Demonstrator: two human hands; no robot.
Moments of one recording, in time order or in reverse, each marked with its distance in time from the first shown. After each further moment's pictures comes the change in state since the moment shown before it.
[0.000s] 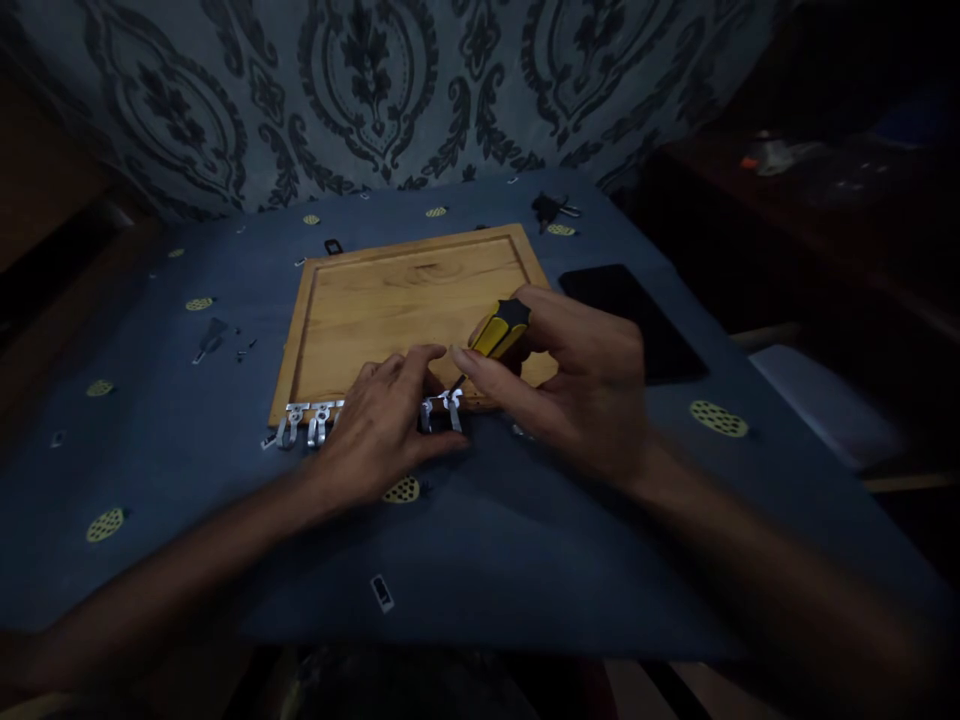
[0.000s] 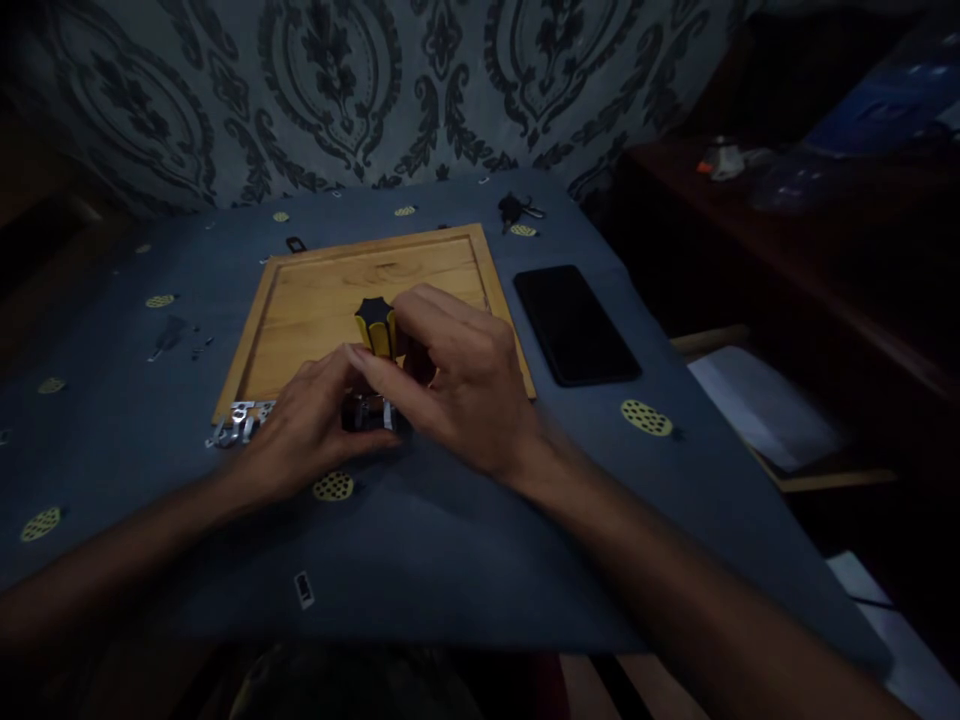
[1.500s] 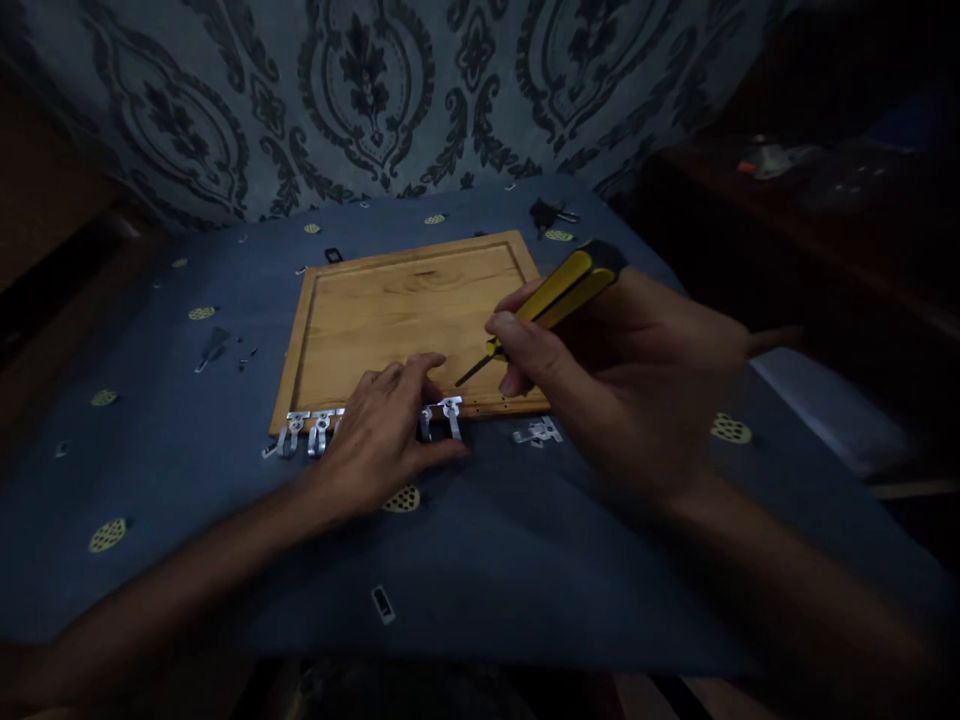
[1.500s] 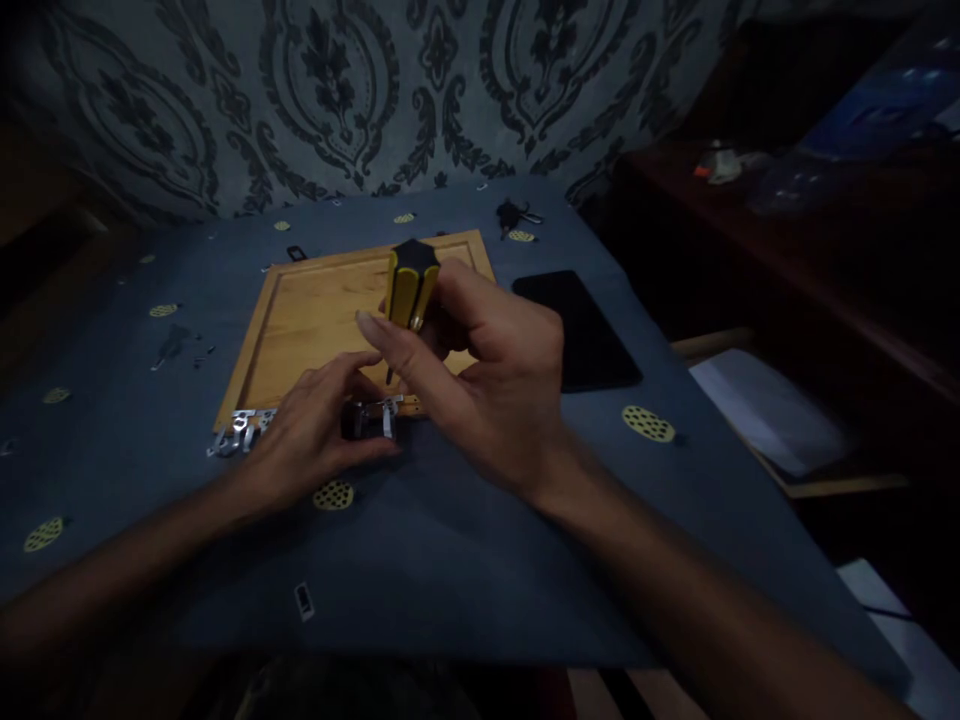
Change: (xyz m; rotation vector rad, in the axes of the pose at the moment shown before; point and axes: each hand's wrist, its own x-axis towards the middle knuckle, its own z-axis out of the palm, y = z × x) left_hand -0.001 -0.001 0.000 -0.002 -0.023 -0.032; right_hand 0.002 -0.014 -0.009 0.229 0.193 0.289
